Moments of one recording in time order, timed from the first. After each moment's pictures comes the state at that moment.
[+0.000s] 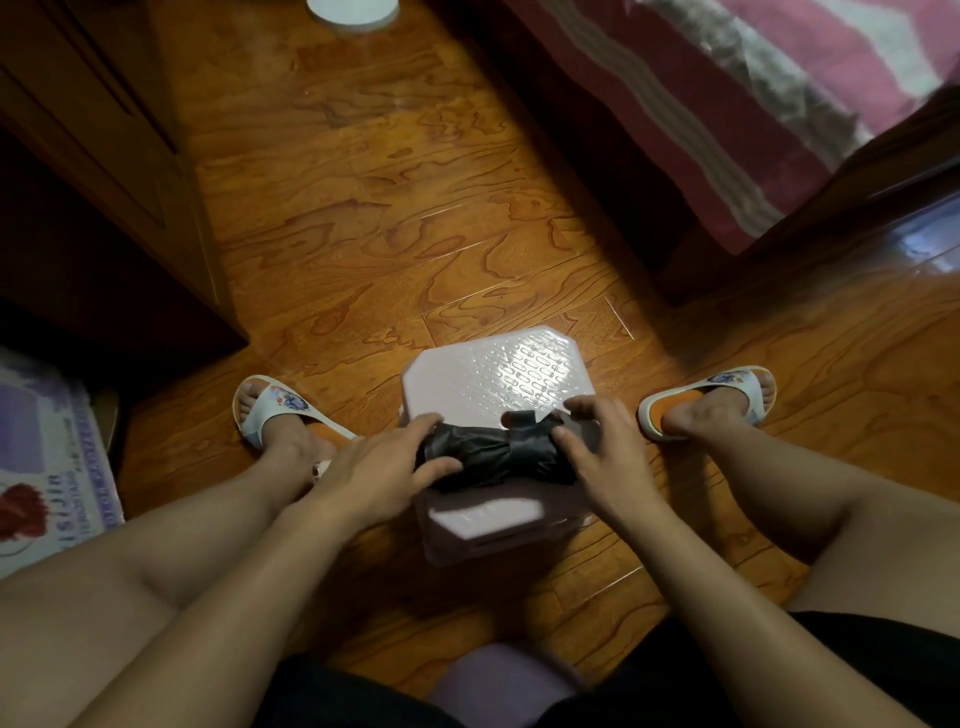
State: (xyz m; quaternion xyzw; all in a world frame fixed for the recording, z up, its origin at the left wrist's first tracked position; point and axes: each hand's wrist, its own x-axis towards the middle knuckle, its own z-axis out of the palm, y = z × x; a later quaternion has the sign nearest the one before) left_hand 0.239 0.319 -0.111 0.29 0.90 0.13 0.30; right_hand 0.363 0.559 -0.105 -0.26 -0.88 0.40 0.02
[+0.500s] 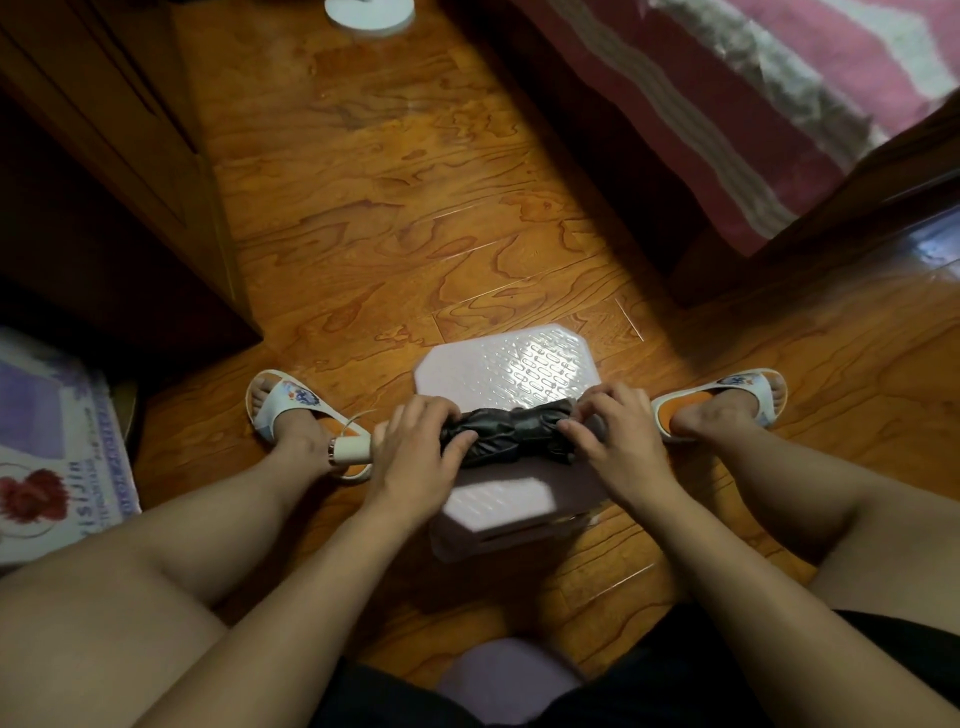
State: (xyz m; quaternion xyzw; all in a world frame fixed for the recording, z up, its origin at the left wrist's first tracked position) left_hand 0.268 0.342 -0.131 0.19 0.93 0.29 0.11; right_hand 0.355 0.570 -0.106 -0.20 -0.92 0.34 0.01
